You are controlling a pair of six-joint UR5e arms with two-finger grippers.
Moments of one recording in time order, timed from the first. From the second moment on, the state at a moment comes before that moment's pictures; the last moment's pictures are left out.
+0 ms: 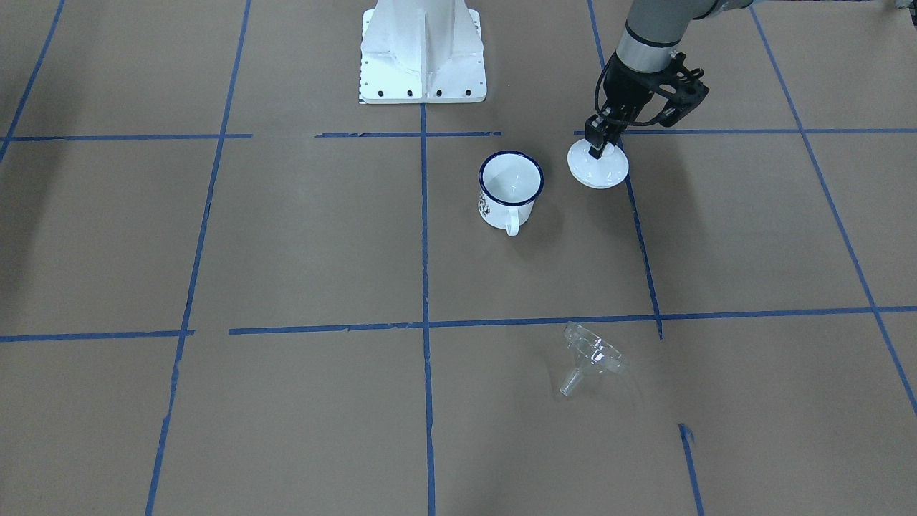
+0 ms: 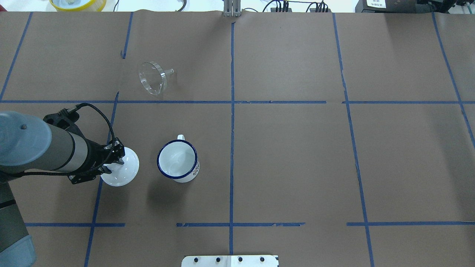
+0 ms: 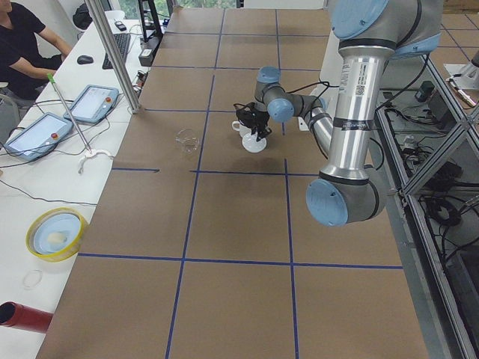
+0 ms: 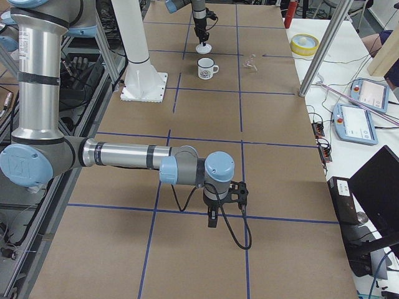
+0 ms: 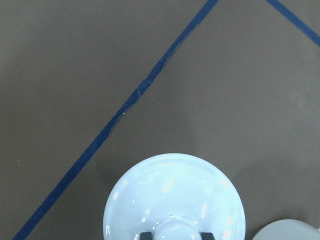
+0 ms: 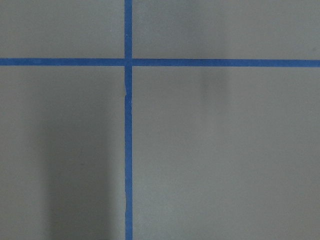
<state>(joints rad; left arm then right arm) -0.54 -1.73 -2.21 -1.57 -1.84 -1.89 1.57 -1.68 1.66 -1.57 2.29 0.01</state>
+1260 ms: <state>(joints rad) -0.53 -2.17 -1.99 -1.29 -1.91 -1.88 1.57 -1.68 1.66 -1.57 2.29 0.01</state>
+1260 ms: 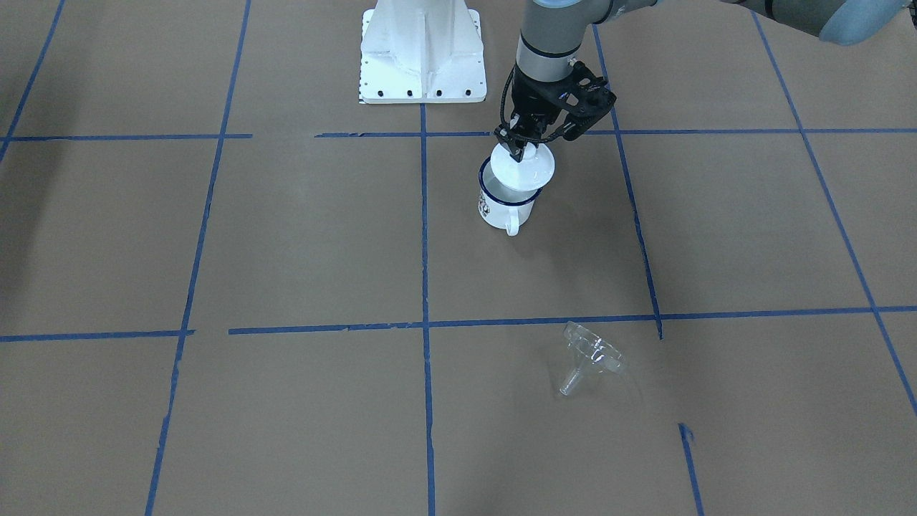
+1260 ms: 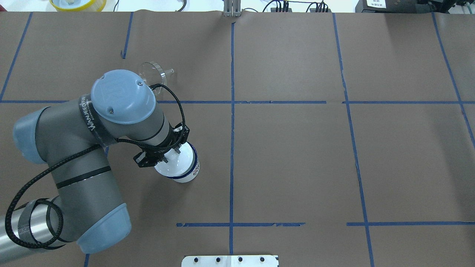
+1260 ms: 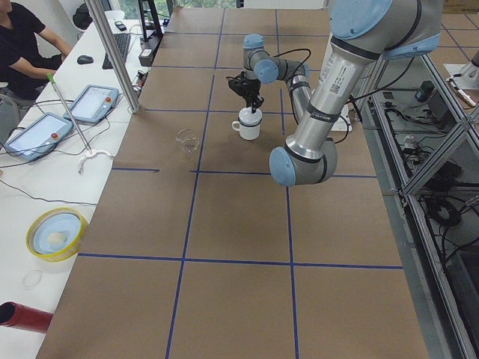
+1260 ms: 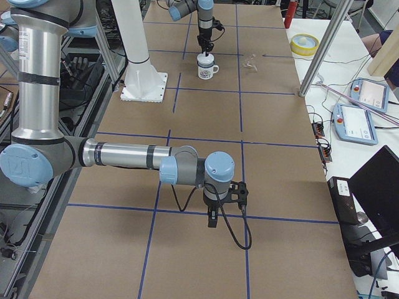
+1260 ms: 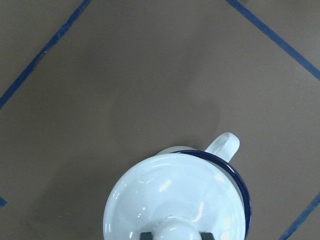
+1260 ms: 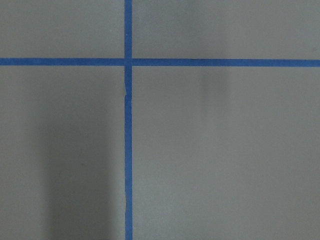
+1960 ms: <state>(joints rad) -0.53 -2.19 -1.95 -1.30 -1.91 -1.87 1.57 -1.68 1.66 -1.57 2.29 0.01</state>
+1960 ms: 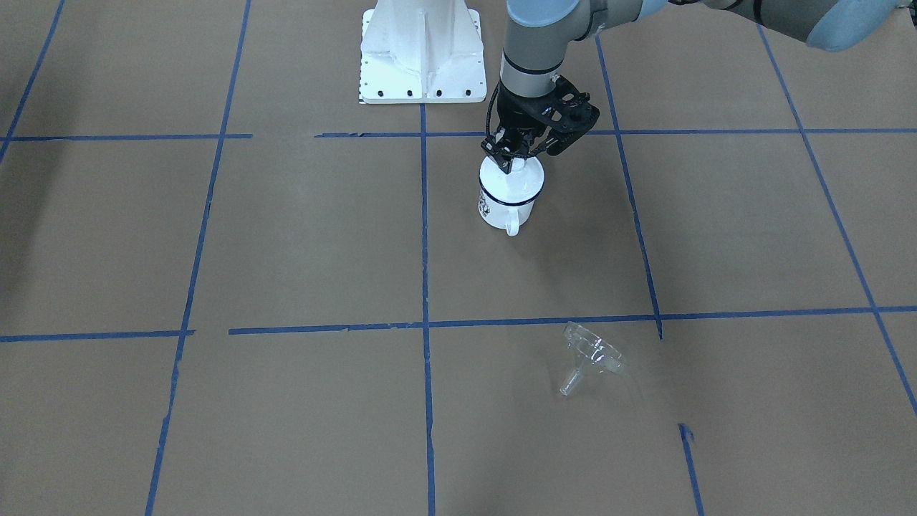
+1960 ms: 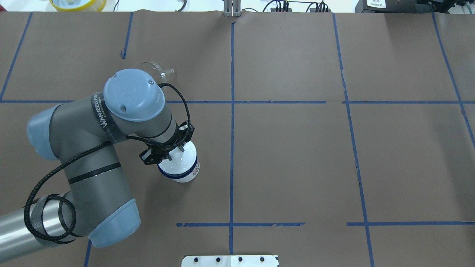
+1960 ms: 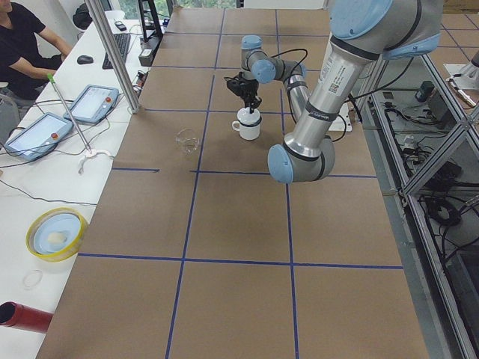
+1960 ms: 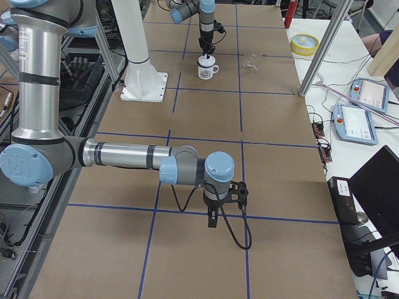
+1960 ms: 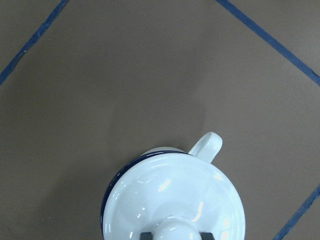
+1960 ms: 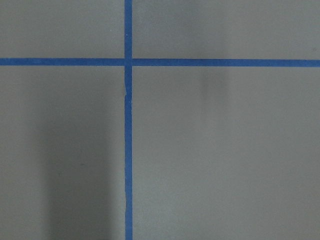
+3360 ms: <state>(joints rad) -0.53 -2.18 -1.95 -1.30 -1.92 -1.88 1.57 -1.68 1.66 -1.57 2.29 0.01</state>
